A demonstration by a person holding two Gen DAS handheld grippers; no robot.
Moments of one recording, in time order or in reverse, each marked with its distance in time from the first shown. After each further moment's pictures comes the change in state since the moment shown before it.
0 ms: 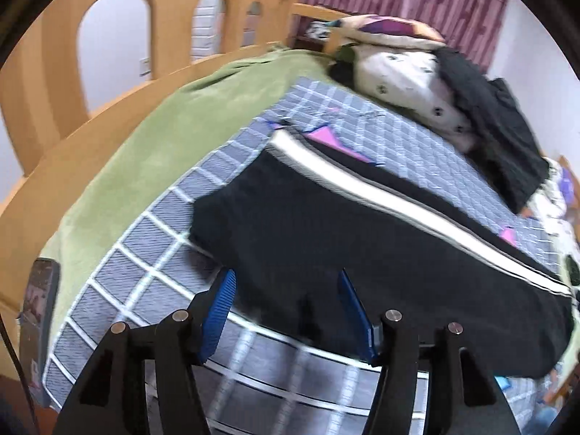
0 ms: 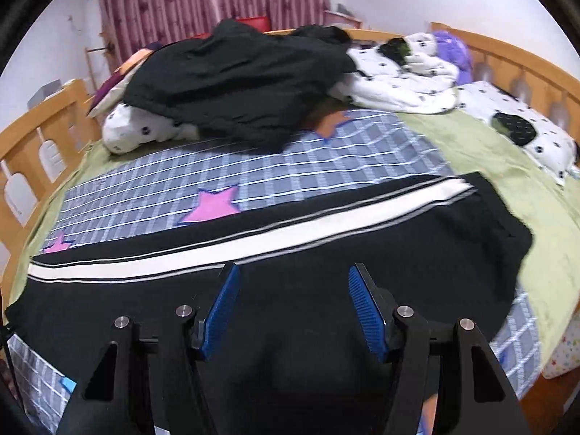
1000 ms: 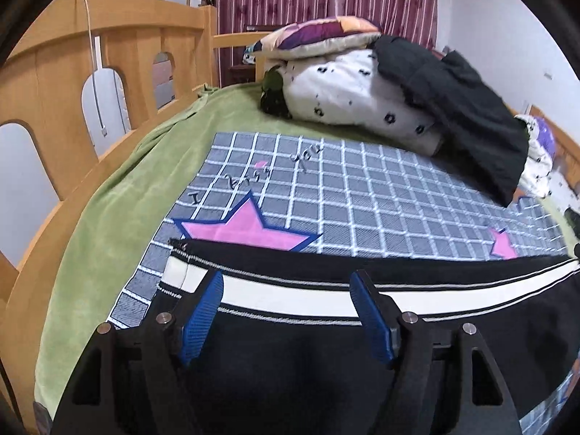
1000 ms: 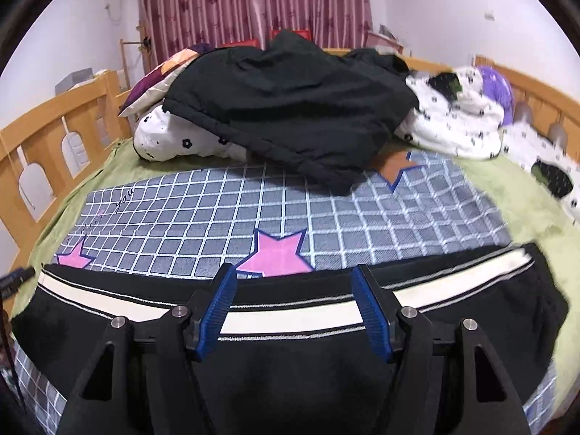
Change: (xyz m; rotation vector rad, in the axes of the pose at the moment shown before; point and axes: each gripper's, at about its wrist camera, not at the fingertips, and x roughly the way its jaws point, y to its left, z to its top) left arm 0.057 -0.095 0.092 0.256 -0.069 0.004; right arm 0.035 0.077 0.052 -0.087 -0.055 0.065
